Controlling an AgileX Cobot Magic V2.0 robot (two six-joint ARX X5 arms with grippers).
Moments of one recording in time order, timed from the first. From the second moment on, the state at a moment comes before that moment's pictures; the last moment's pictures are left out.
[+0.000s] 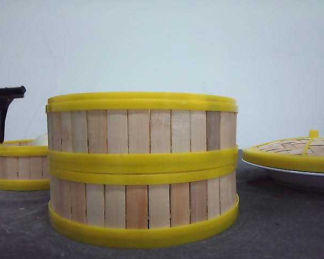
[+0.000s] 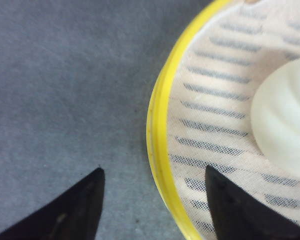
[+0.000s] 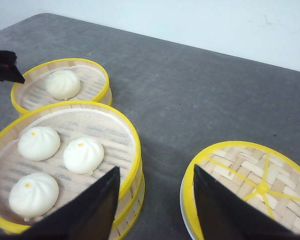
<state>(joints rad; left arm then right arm) 0.03 1.61 1.15 -0.55 -0.03 -0.19 0.77 0.62 0.90 -0.66 0.24 0.17</state>
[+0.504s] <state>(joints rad) 0.02 1.69 1.15 -0.53 -0.02 -0.18 0.77 0.62 0.90 -0.63 0.27 0.17</state>
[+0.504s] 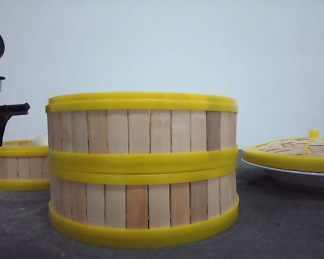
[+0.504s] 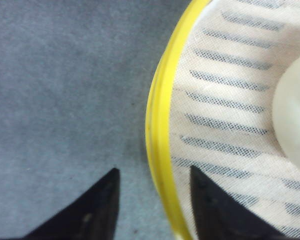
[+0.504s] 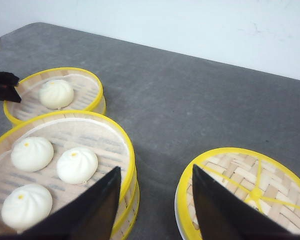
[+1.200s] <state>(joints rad) 0.03 1.70 1.16 -0.53 -0.02 -0.19 0.77 0.65 0.90 -0.63 0.27 0.17</state>
